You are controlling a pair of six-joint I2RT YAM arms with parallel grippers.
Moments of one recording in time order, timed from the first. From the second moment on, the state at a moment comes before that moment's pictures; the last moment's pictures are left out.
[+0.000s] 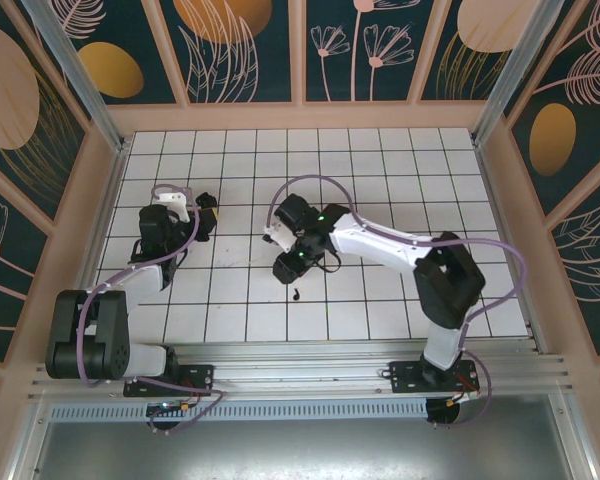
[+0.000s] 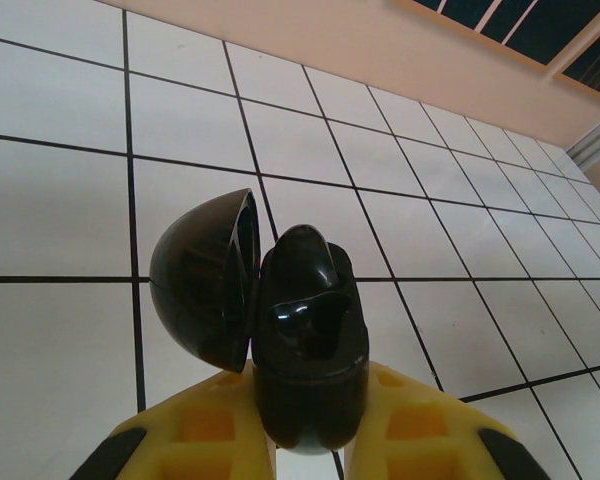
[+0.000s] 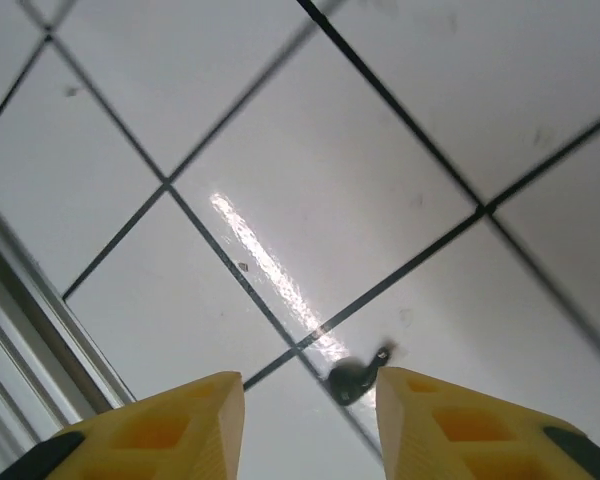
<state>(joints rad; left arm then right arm) -0.03 1.37 0.52 0.46 0.43 -0.34 0.88 1.79 1.38 -0.79 -0.30 -0.04</state>
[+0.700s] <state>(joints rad) -0.05 1.37 0.52 0.46 0.43 -0.33 0.89 1.75 1.20 -0.69 -0.27 -1.37</state>
